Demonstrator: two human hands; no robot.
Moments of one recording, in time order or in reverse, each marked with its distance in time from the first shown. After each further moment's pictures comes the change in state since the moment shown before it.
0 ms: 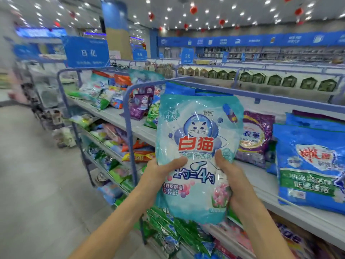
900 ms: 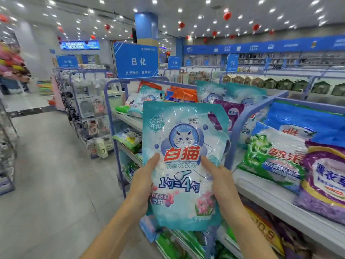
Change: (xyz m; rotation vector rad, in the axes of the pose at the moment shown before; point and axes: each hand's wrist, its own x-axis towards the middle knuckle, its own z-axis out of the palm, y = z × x) left_hand 0.222 0.101 -0.417 -0.124 0.416 -0.026; right_hand 0.282 0.164 0.391 -0.223 -0.066 -0.028
